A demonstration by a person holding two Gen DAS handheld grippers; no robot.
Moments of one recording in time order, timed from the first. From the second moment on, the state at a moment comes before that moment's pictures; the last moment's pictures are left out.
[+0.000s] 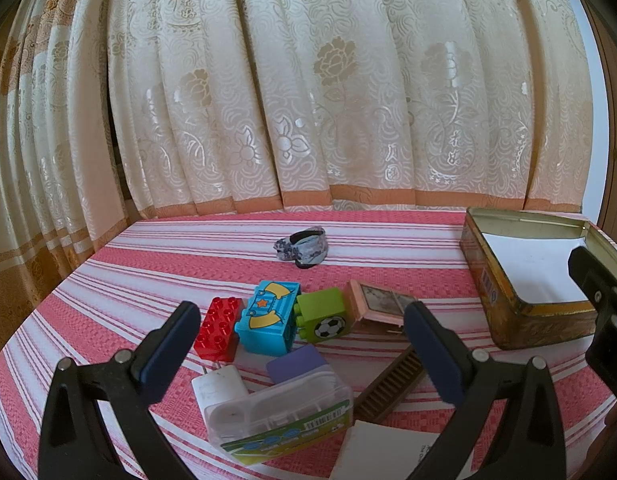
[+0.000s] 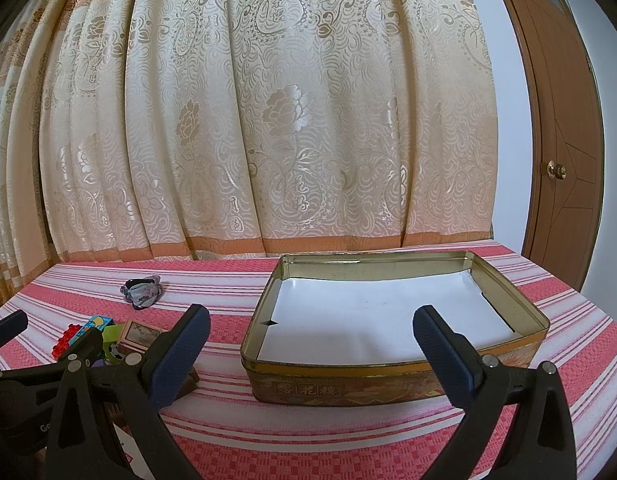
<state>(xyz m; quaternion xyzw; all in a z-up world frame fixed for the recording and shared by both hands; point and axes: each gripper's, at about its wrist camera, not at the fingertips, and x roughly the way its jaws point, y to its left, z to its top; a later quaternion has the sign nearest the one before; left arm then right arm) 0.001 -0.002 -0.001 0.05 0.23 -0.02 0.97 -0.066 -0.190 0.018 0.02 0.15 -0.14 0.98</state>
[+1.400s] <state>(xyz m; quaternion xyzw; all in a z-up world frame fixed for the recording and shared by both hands) 0.001 -0.003 -0.001 0.05 0.23 -0.02 0.97 -0.065 -0.184 0.013 0.02 0.16 -0.13 0.98</state>
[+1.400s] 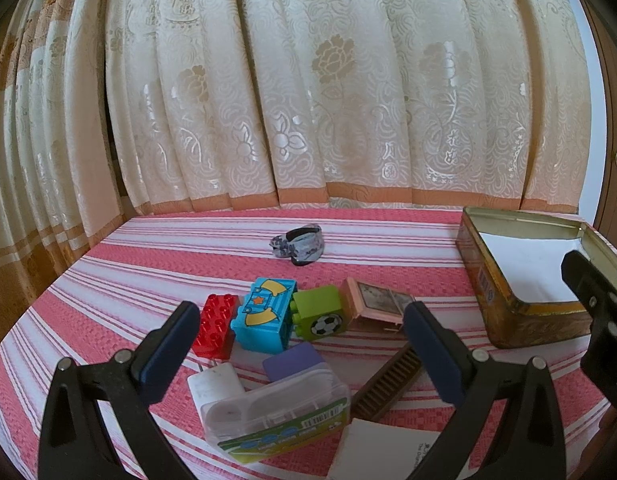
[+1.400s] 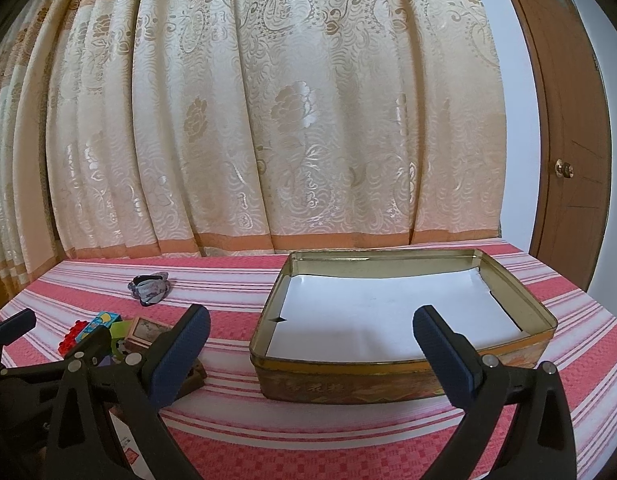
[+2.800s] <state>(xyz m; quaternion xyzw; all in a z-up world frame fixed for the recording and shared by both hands) -0.053 0.085 -0.011 0.06 0.28 0.05 0.96 -0.045 -0.129 -0.029 -0.02 0.35 0.23 0.91</state>
